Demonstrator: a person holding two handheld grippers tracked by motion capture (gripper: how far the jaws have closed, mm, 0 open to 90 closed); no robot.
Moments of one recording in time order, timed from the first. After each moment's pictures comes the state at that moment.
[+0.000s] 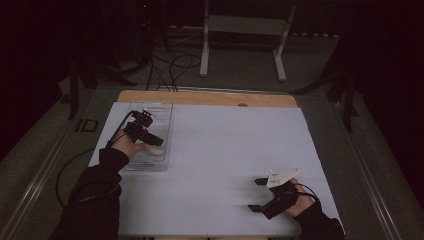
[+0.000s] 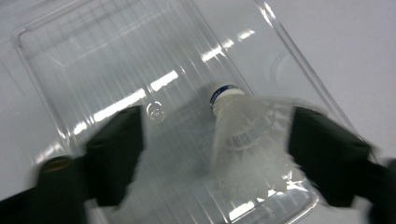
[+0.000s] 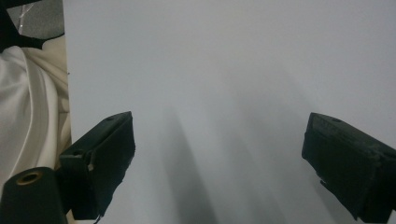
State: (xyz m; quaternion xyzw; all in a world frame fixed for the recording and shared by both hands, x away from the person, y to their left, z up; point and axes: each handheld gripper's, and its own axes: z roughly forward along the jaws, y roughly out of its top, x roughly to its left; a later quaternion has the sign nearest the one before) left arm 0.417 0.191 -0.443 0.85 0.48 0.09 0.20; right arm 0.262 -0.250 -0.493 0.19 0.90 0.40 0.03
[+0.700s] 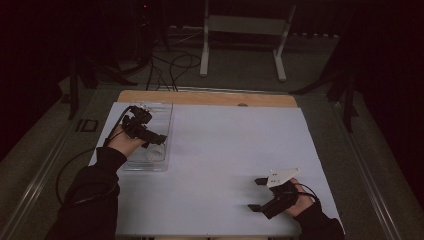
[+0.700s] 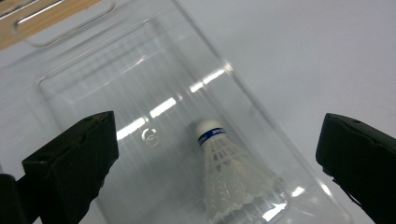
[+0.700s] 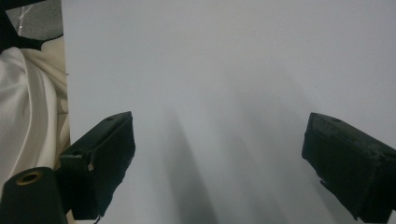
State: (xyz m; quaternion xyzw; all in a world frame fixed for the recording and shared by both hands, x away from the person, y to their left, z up) left arm 0.403 0.186 -0.414 0.85 0.44 0.13 0.25; right arm 0.263 -0.250 -0.493 0.19 0.90 0.40 0.03
